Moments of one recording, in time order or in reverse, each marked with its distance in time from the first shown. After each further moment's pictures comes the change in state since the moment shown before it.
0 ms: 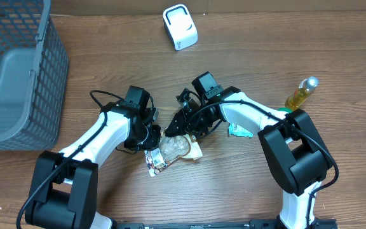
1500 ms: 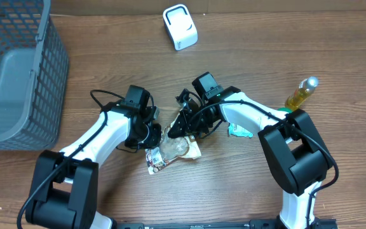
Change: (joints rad) left arm 0.002 0.010 0.022 -0.015 -0.001 -0.003; right arm 0.000 0.000 0.000 -0.012 0.003 -0.055
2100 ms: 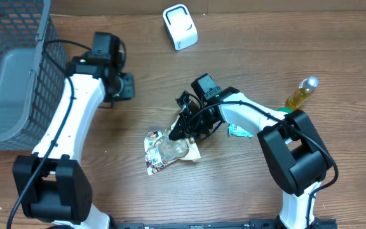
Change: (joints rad) left arm 0.196 0.047 0.502 -0.195 -0.278 -0.003; right arm 0.006 0.000 0.000 -0.033 0.039 0.000
